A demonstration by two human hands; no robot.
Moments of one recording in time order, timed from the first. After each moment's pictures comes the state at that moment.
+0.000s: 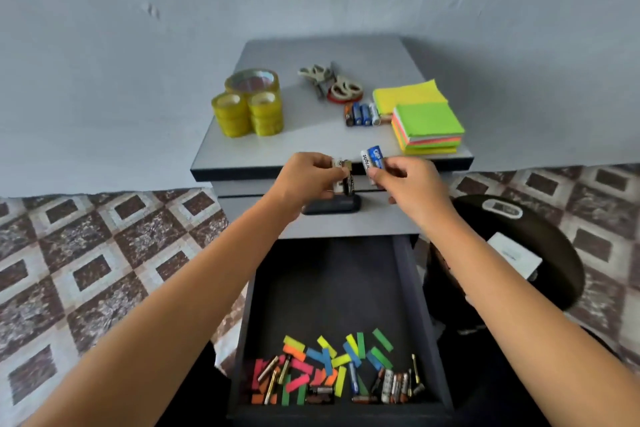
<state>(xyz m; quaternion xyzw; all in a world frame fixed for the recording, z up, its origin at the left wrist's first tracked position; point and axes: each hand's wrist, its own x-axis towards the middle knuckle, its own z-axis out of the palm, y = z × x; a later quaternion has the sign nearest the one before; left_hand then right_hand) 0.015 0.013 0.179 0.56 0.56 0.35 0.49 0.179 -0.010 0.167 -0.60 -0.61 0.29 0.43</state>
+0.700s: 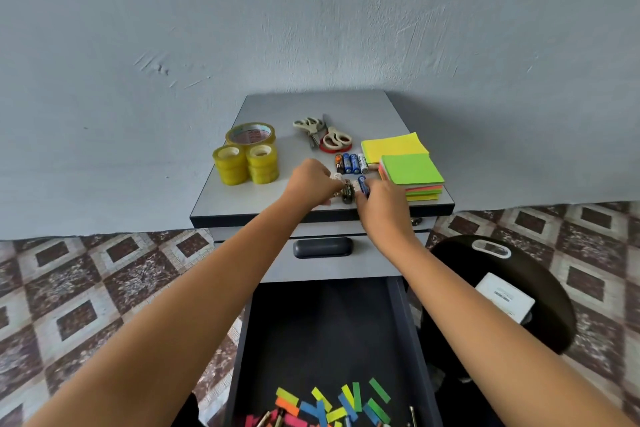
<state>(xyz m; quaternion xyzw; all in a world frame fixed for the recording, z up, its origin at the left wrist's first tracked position) 0.041 0.060 0.213 0.64 0.63 0.28 0.33 0.156 0.016 0.185 -0.69 -0.65 0.06 0.32</state>
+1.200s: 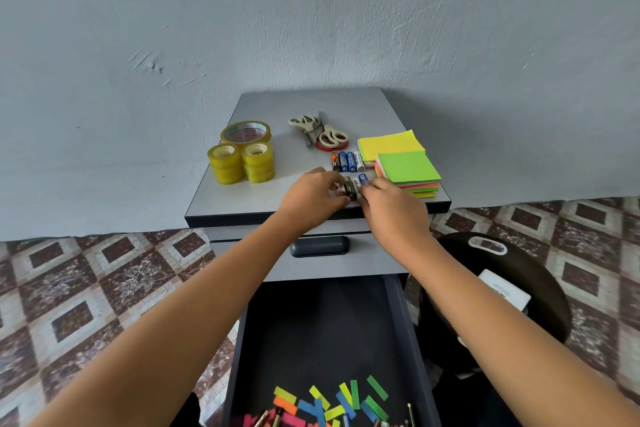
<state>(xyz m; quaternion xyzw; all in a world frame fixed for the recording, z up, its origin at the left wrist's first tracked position) 0.037 0.043 0.198 0.79 0.55 0.23 0.14 0.177 0.007 0.179 -0.65 -0.73 -0.11 0.15</state>
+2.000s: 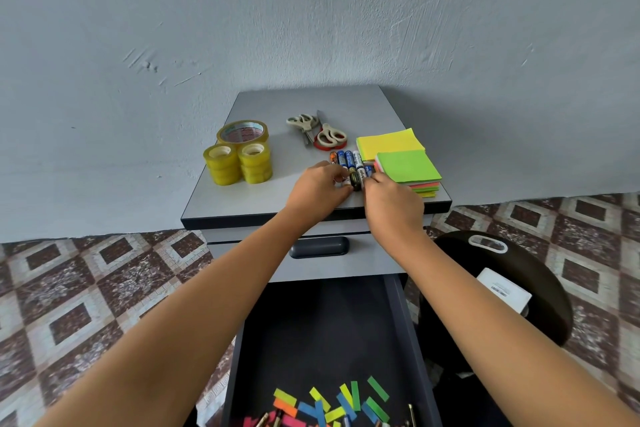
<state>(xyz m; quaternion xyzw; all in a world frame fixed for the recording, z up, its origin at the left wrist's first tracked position) 0.048 0.062 0.186 0.78 0.54 0.29 0.14 0.171 0.014 0.187 -0.69 -0.70 -0.12 0.11</state>
